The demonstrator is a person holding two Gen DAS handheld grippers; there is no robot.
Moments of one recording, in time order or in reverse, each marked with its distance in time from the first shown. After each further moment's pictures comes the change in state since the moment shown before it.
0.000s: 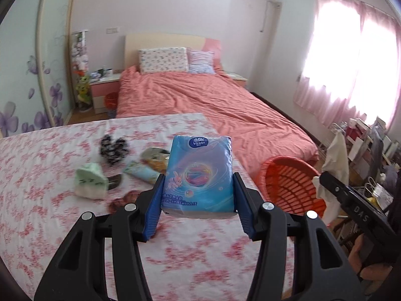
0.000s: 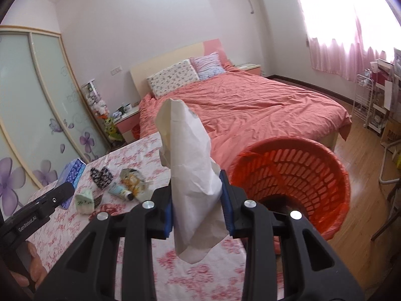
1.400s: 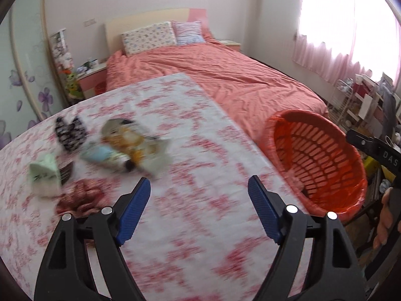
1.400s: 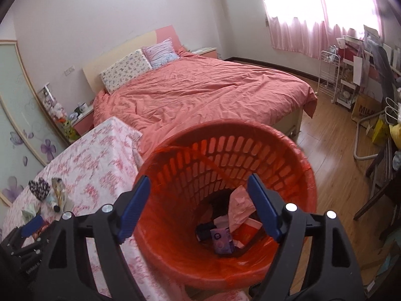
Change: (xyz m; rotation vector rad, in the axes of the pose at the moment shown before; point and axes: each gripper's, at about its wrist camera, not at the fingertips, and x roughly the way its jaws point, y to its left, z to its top) left arm 0.078 -0.033 -0.037 0.133 0.156 0.076; right arm 0.082 -0.093 -0.007 0.060 0.096 -0.184
